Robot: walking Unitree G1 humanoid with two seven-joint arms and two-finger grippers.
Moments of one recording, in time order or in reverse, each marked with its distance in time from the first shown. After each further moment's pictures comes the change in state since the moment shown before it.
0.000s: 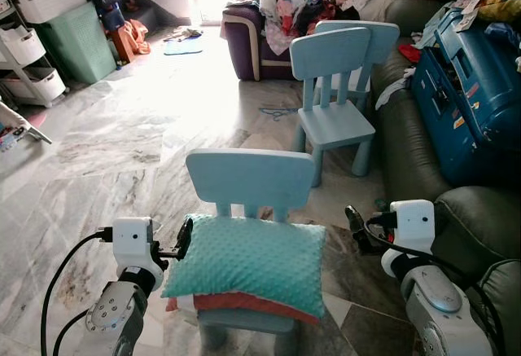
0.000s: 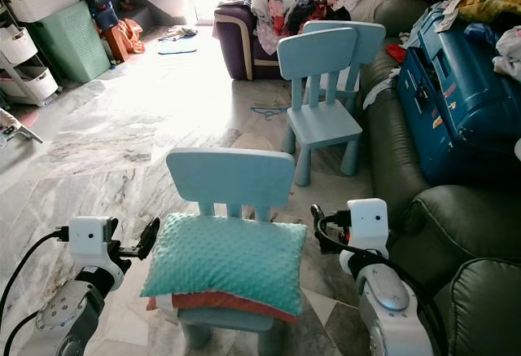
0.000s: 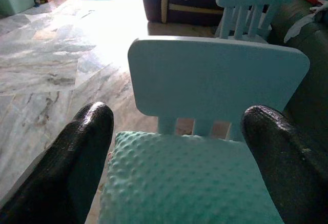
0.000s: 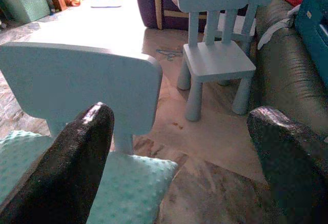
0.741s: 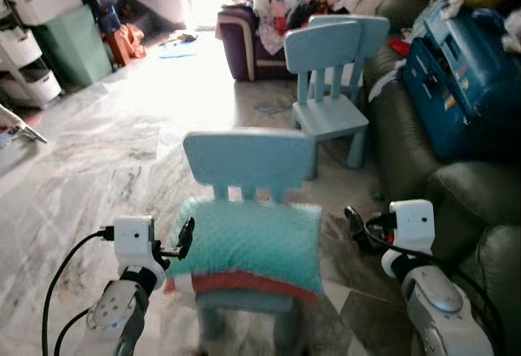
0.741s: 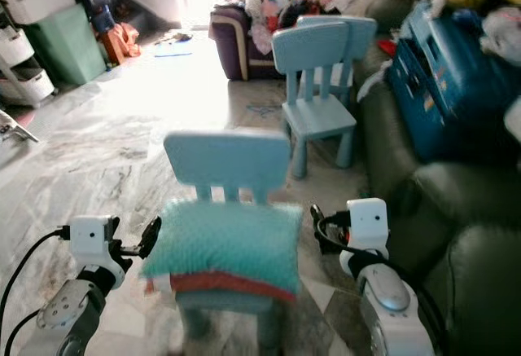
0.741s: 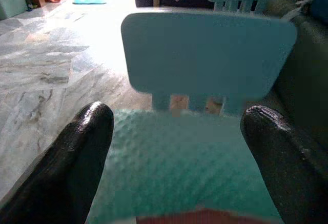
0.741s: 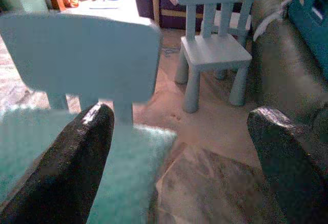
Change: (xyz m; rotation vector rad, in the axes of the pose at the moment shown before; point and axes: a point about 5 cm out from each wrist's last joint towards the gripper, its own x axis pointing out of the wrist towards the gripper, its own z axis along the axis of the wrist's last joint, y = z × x) left arm 0.001 -0.002 0.002 0.001 -0.006 -0.008; right arm 0.000 0.000 0.000 -0.008 0.002 0.010
